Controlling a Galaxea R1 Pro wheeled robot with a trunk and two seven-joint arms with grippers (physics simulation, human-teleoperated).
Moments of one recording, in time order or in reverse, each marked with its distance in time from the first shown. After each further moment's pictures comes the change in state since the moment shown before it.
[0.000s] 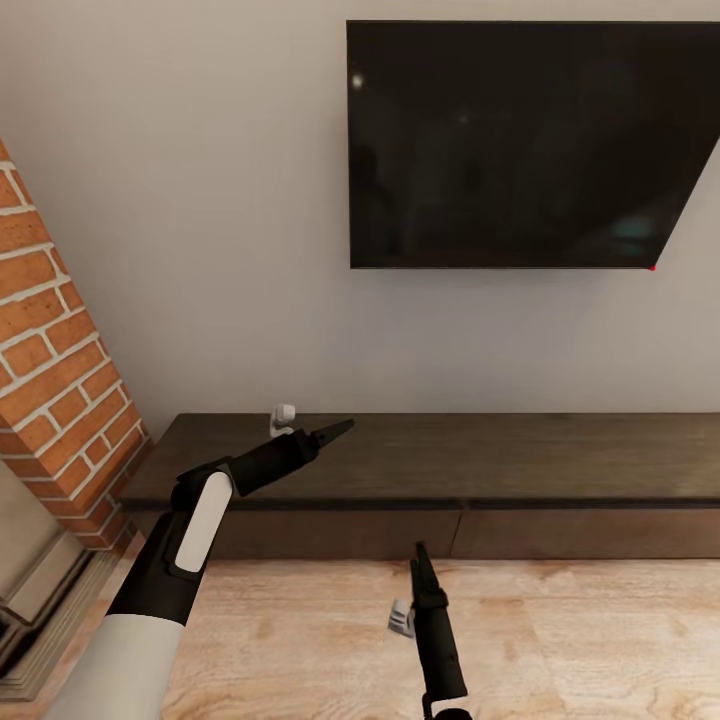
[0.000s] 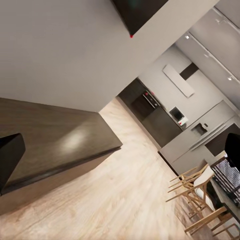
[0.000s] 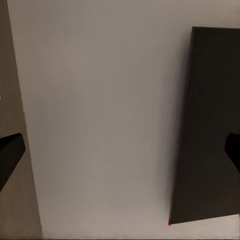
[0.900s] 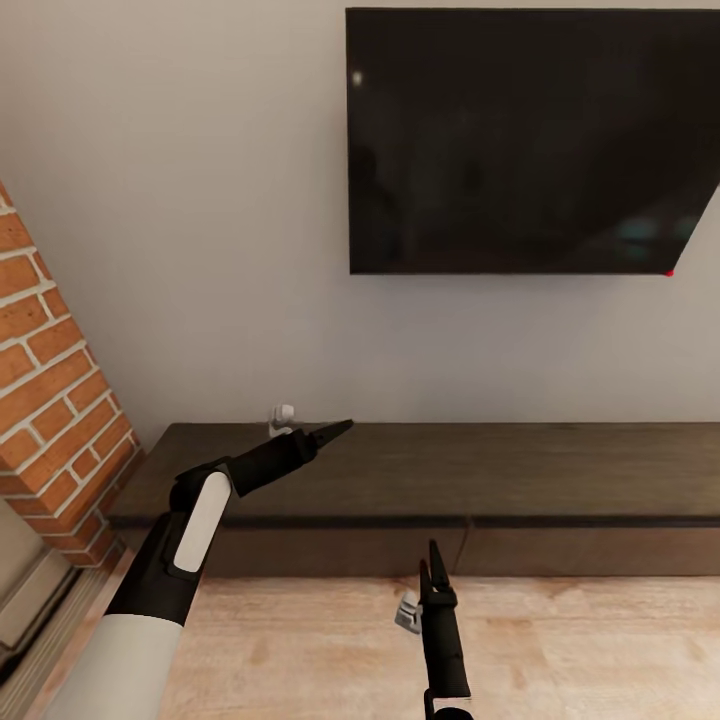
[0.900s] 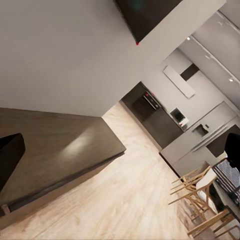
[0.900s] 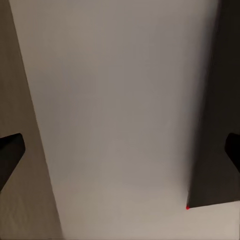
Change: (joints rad) left arm 0.000 0.006 0.000 -0.002 0.000 0.000 -0.008; right arm -0.004 0.002 0.001 0.004 -0.118 -0.001 0.014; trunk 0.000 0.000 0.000
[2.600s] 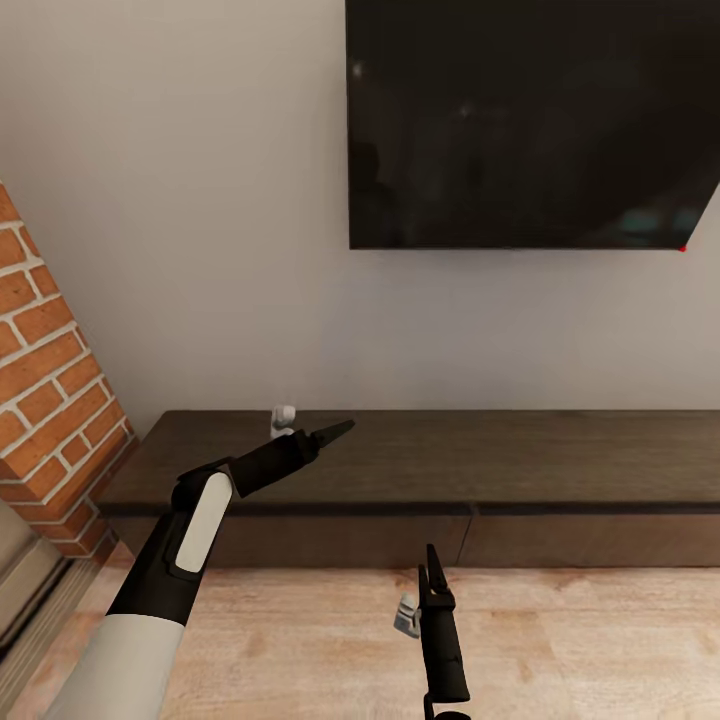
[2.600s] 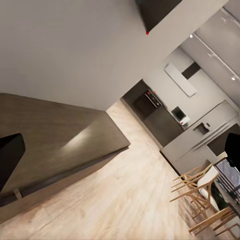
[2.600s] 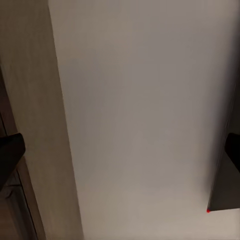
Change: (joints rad) left arm 0.000 -0.006 0.001 0.008 0.001 0.006 0.003; right arm 0.002 0.000 0.006 0.009 0.003 0.003 0.033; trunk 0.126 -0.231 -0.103
